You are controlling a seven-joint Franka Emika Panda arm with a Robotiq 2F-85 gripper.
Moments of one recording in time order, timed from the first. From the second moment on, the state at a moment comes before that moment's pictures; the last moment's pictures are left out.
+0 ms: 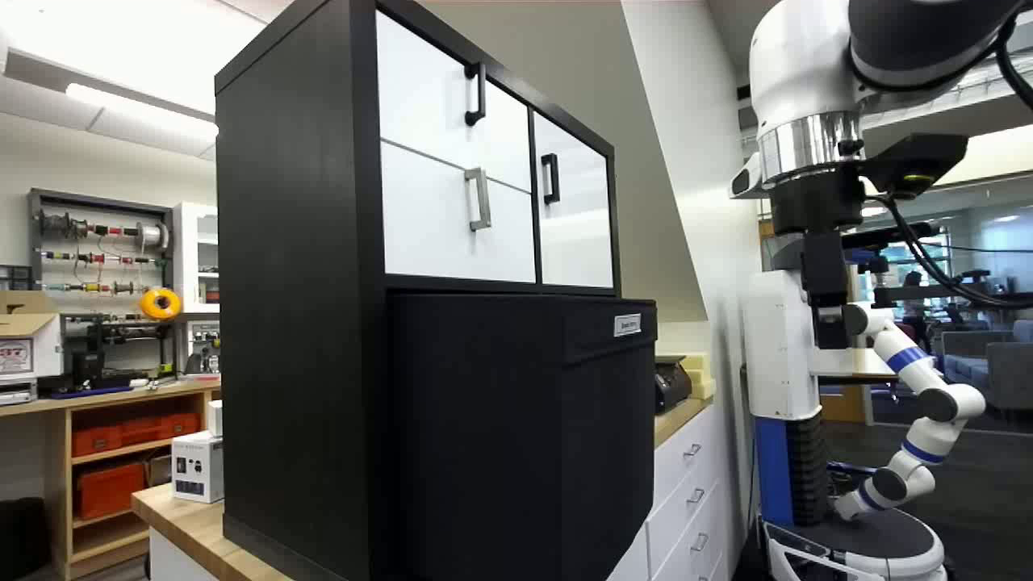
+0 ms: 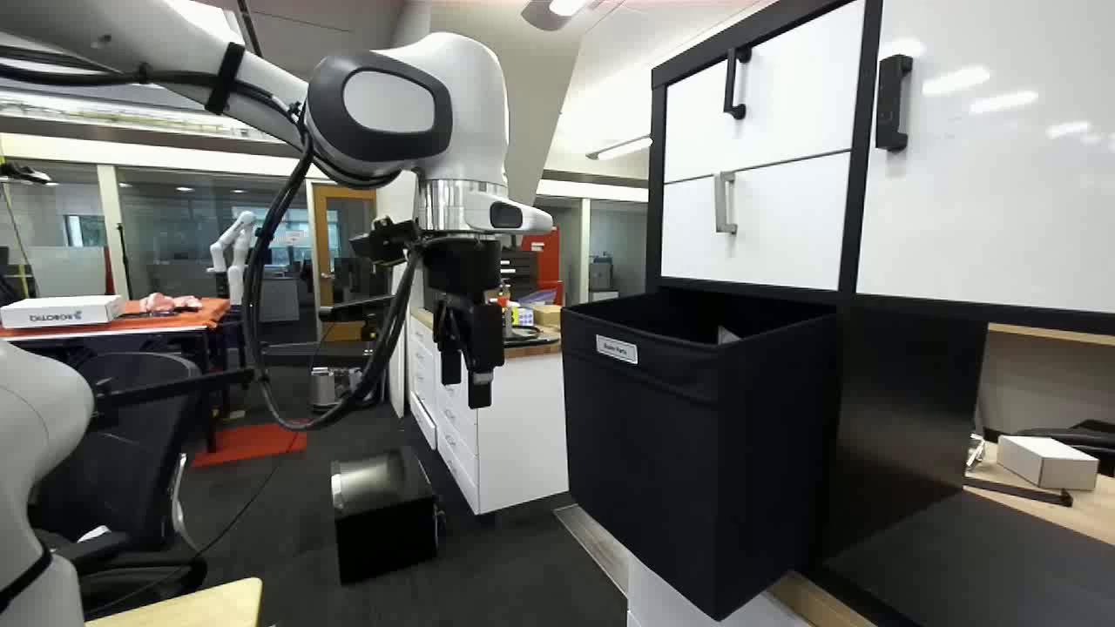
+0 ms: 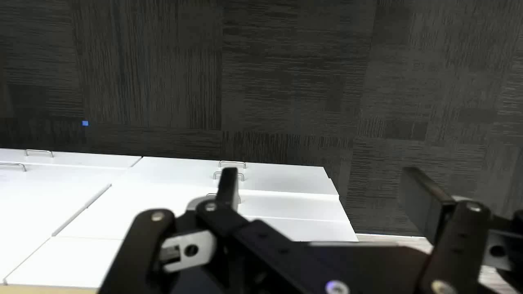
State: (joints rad) arm -0.01 -0.59 0.00 -2.50 -0.01 1.91 -0.03
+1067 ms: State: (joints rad) arm -0.01 -0.59 0.00 -2.50 -0.01 1.91 -0.03
